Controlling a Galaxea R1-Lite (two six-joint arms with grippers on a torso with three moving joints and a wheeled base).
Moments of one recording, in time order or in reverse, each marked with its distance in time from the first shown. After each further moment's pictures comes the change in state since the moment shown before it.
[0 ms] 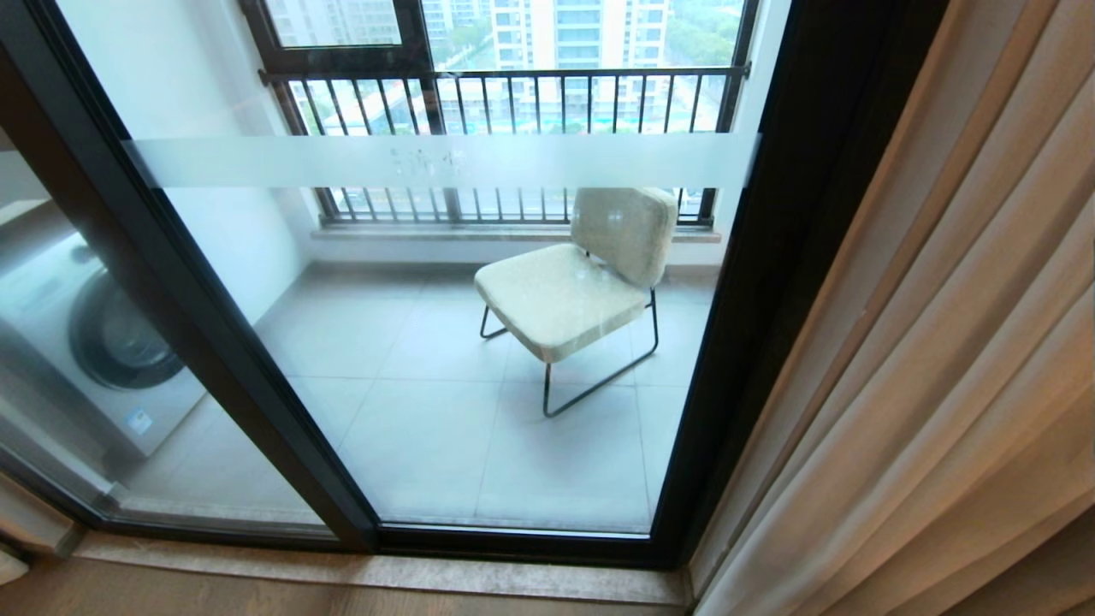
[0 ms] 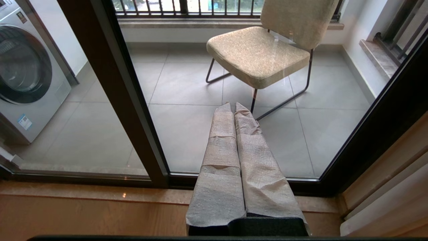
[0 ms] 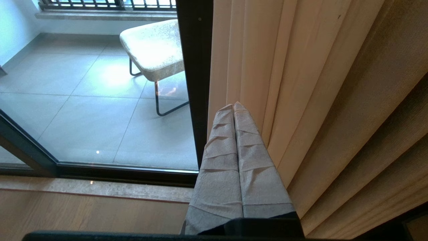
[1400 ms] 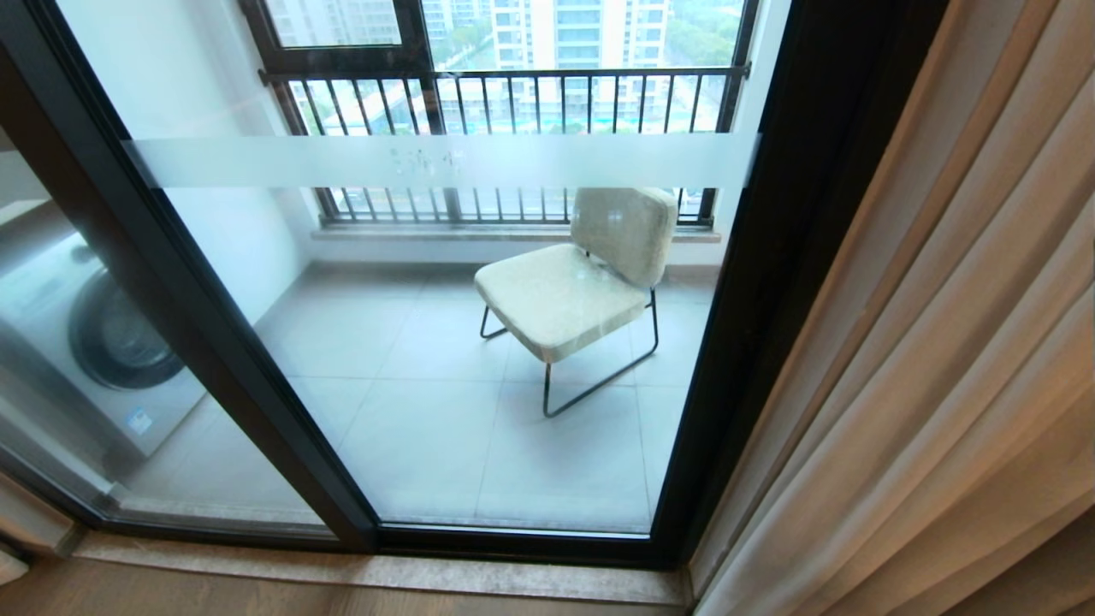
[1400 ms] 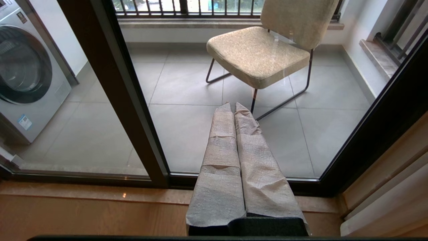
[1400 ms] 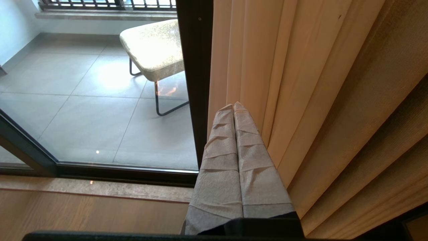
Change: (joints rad) left arm 0.000 0.000 0.000 0.000 0.000 0.000; right arm 0.000 0.000 0.000 0.000 0.000 0.000
